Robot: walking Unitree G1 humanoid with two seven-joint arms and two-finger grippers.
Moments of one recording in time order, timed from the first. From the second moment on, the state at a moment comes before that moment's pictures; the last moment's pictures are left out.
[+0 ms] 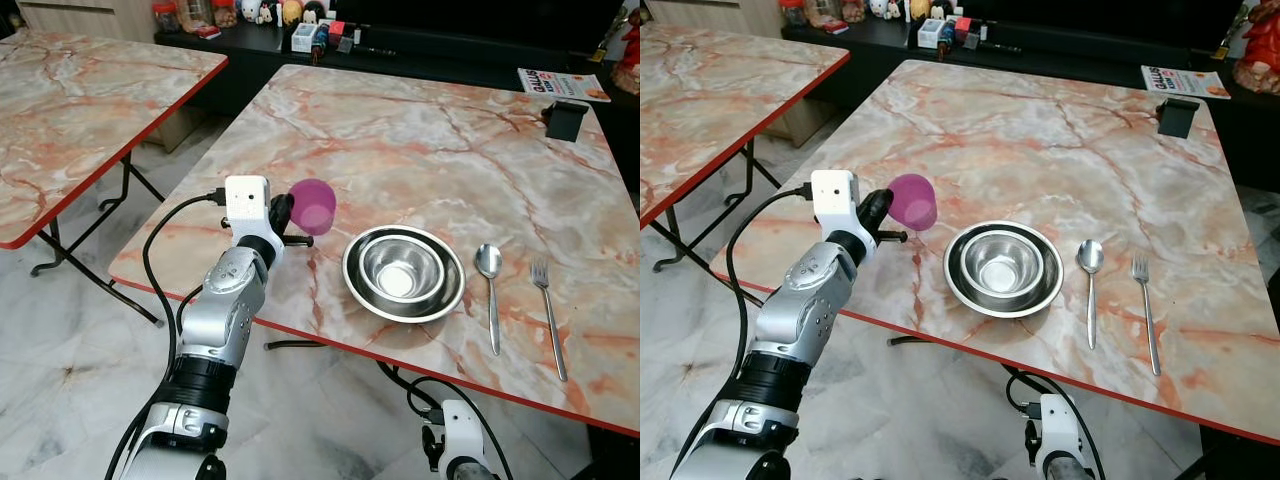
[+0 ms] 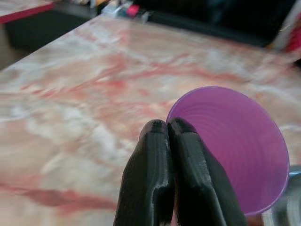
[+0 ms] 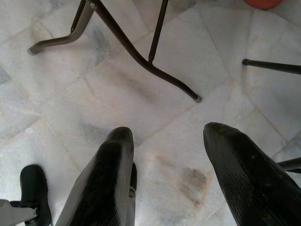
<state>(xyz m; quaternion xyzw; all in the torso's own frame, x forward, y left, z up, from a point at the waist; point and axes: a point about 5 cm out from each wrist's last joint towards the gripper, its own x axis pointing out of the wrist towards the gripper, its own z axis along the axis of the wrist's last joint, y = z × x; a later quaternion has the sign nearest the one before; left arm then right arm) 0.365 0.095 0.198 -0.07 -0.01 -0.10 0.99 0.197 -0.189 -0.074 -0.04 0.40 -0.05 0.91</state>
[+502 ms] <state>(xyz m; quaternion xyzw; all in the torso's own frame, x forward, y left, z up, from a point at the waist) 0.363 0.097 0.200 -0.07 0.08 -0.08 0.99 0.197 -0.190 -0.074 -0.04 0.40 -0.05 0.91</state>
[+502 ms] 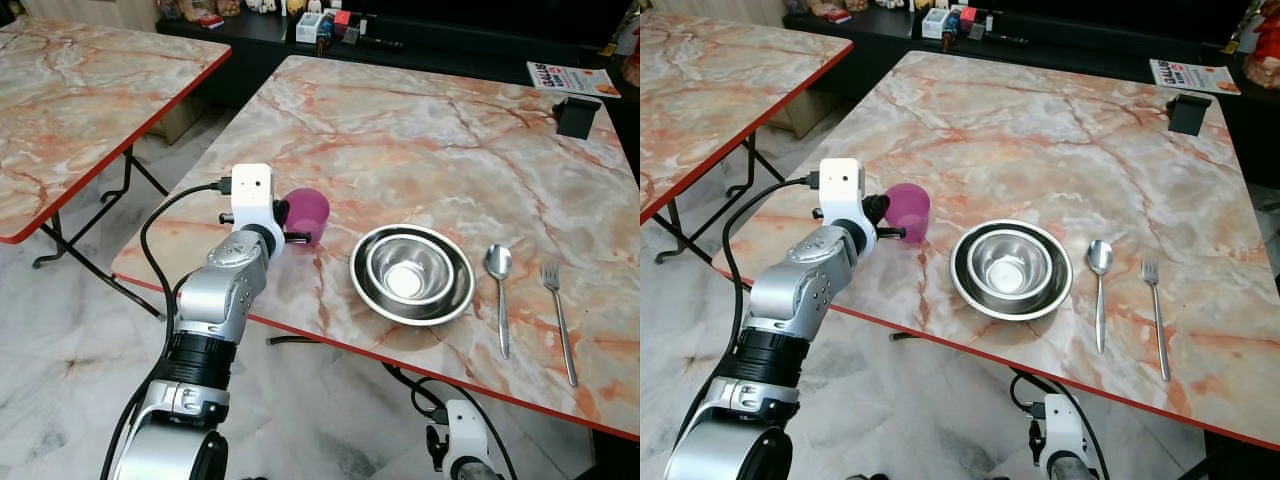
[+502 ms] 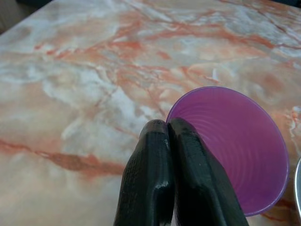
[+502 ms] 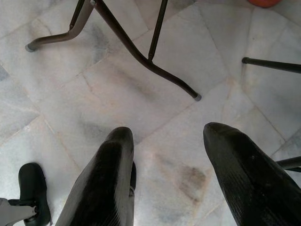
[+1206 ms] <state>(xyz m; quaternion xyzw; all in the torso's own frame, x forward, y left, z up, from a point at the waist) 0.365 0.096 0.192 -0.08 0.10 -0.08 0.99 0.197 -0.189 -0.074 -0.04 0.40 -0.05 0.91</state>
